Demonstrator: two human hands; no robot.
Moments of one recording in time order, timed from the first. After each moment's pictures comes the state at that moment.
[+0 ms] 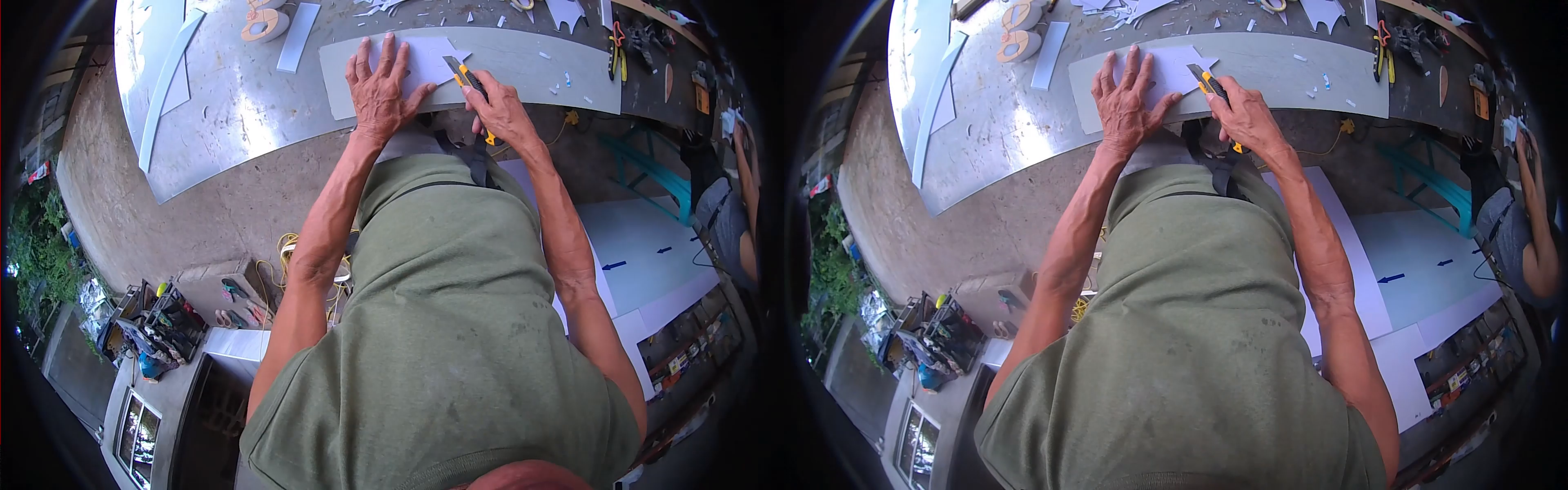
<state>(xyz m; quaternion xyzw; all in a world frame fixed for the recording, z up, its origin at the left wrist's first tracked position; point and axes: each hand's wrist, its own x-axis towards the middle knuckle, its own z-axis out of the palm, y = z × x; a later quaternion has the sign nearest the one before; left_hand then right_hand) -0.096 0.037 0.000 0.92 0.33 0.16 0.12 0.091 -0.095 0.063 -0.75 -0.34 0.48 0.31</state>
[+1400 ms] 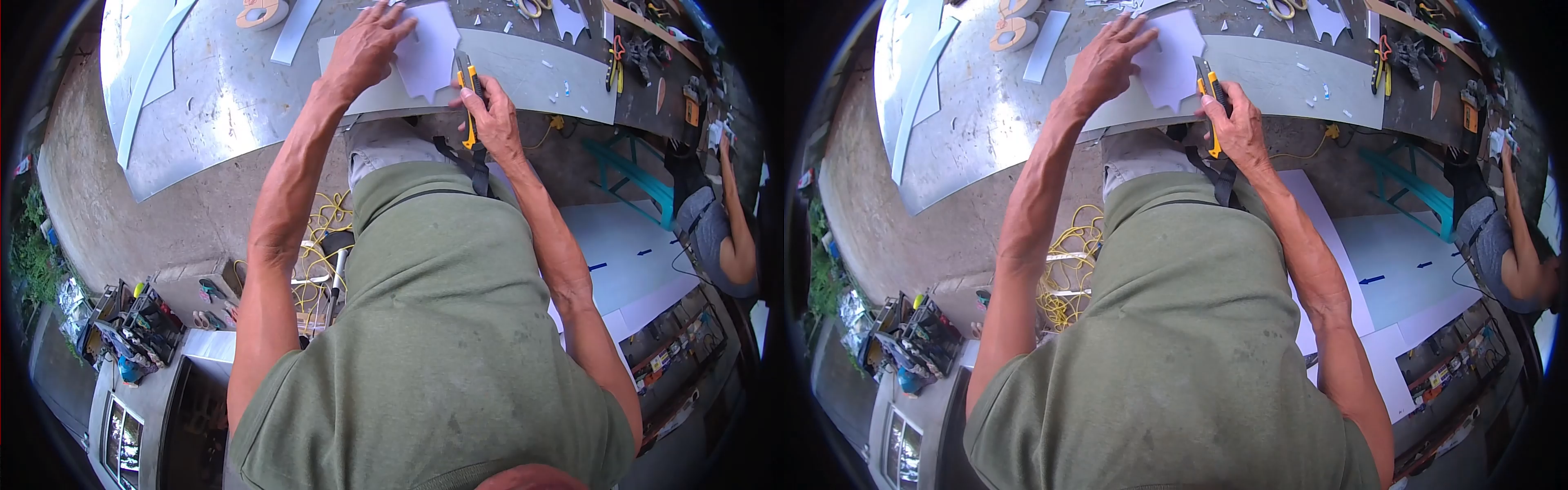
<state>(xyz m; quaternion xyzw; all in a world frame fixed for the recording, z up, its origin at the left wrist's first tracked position) -0.081 0.121 0.025 0.97 0.19 0.04 0.17 0.063 -0.094 0.047 -0.74 -0.28 0.43 0.43</state>
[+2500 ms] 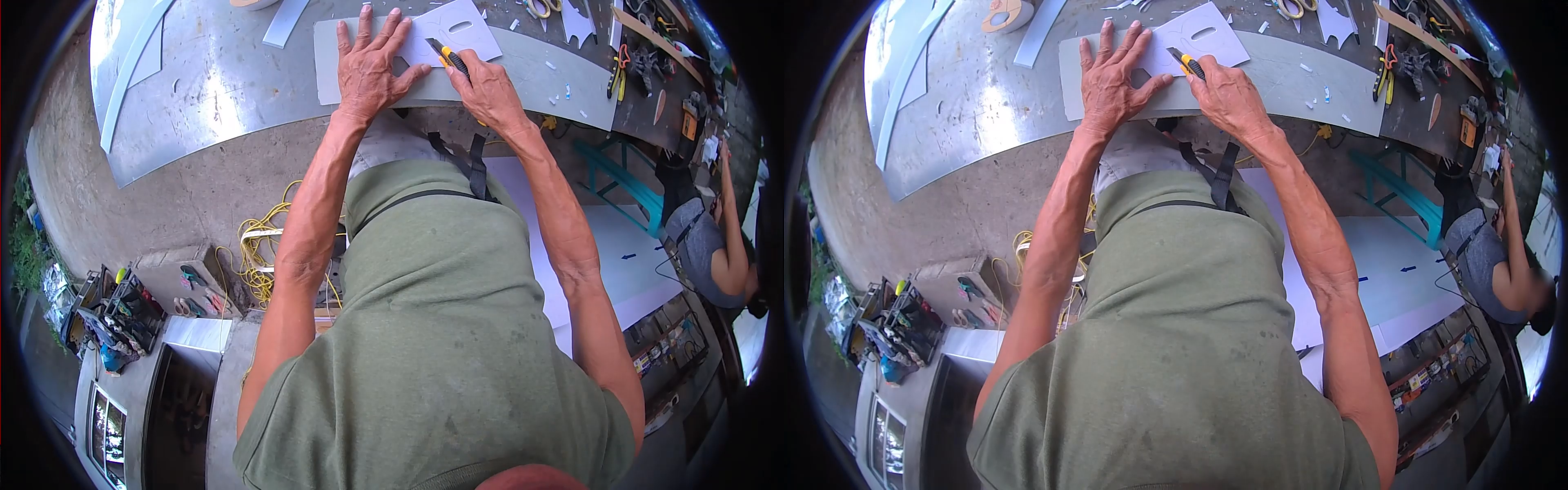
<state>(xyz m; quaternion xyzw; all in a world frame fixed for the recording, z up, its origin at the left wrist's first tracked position) -0.094 0.058 -0.016 0.90 0.35 0.18 0.18 0.091 -0.056 0.047 -0.75 -0.57 0.28 0.18</state>
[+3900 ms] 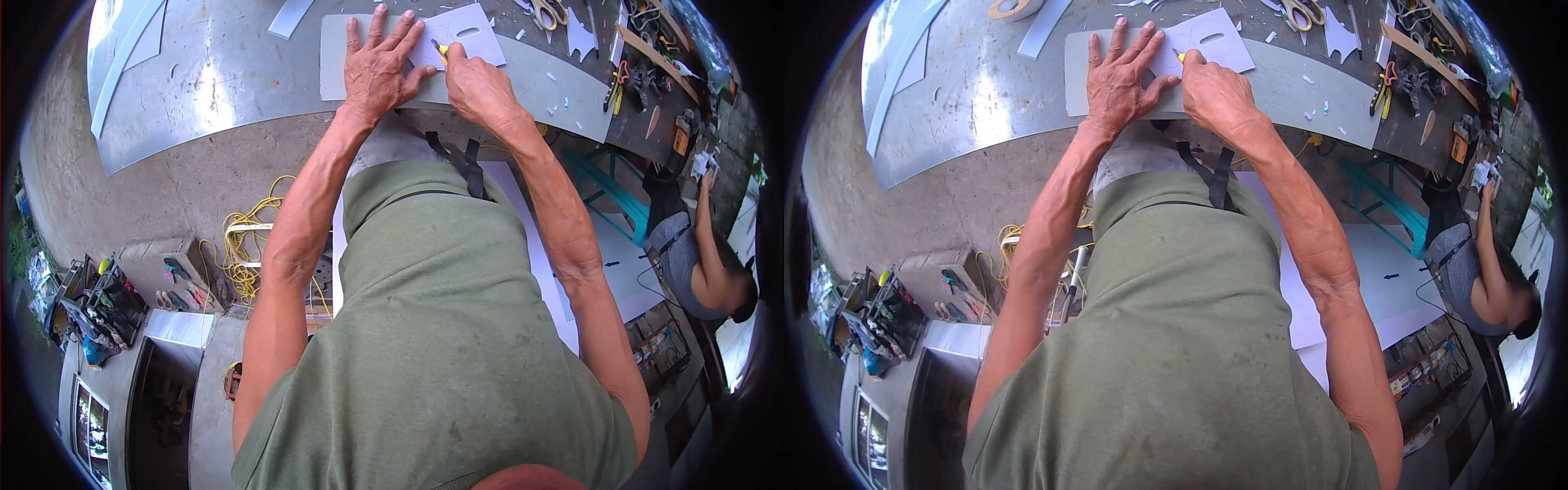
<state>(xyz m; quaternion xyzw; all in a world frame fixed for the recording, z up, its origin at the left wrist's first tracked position) -0.092 0.053 -0.010 0.90 0.37 0.16 0.15 0.068 -0.010 0.087 -0.74 -0.59 0.30 -0.10</state>
